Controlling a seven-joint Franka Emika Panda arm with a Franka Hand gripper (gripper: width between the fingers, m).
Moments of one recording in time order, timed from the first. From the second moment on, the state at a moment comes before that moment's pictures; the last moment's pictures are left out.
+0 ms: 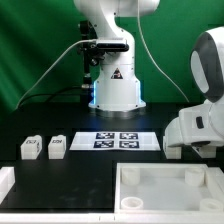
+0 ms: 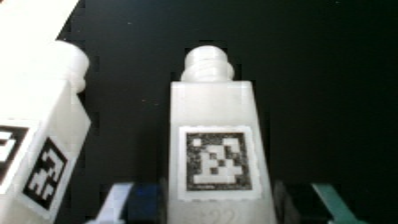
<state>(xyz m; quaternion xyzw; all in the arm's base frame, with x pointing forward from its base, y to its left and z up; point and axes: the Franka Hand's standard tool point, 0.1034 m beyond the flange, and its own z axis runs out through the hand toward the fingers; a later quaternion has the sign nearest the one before) 0.387 0.185 0.017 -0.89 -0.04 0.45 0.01</state>
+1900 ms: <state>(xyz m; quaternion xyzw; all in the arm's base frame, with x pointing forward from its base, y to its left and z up) 0.591 0.081 0.170 -0.95 -0.13 -0.27 0.02</state>
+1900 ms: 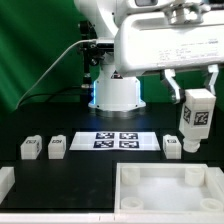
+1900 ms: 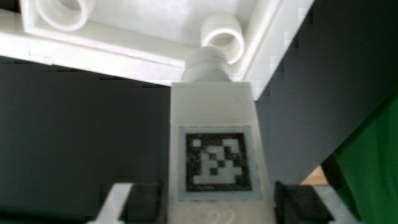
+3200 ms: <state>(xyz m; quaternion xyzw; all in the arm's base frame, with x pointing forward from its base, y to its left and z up) 0.615 0.113 0.100 -0.96 -0.14 -0.25 0.05</state>
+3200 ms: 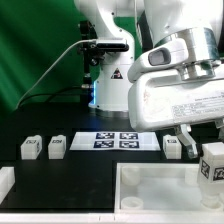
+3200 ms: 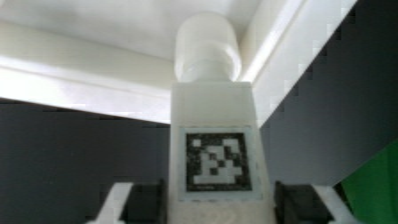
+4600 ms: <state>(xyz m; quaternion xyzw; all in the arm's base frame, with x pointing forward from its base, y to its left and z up) 0.620 0.116 0.082 -0.94 -0.13 -0.30 0.04</state>
